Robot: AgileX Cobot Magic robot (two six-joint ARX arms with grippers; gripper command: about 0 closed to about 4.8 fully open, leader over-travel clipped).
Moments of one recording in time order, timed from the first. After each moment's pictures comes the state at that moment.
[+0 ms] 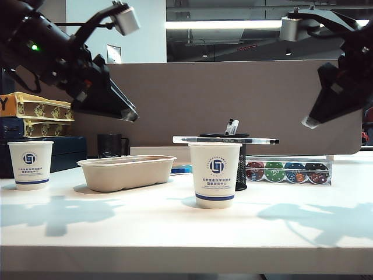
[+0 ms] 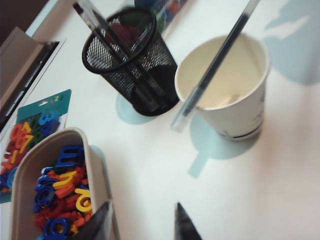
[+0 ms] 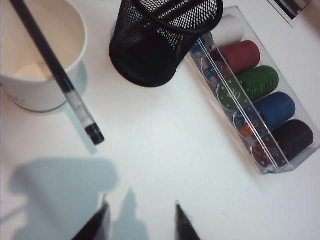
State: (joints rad) left arm -0.45 1.29 0.73 0.03 0.36 0.80; right arm 0.40 1.04 0.63 -0.23 -0.02 -0.49
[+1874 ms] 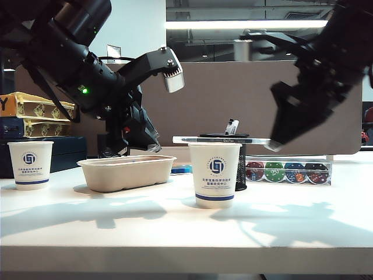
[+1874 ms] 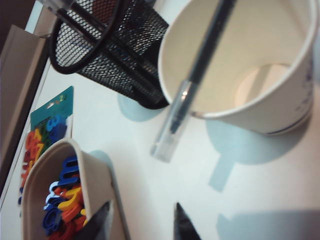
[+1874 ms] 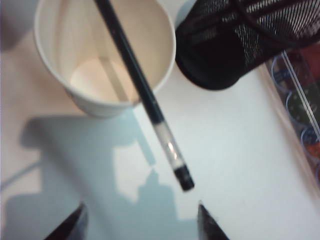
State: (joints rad) left arm -0.60 1.50 0.77 0.21 0.07 0.93; right arm 0.58 1.23 0.76 -0.33 0.05 -0.43
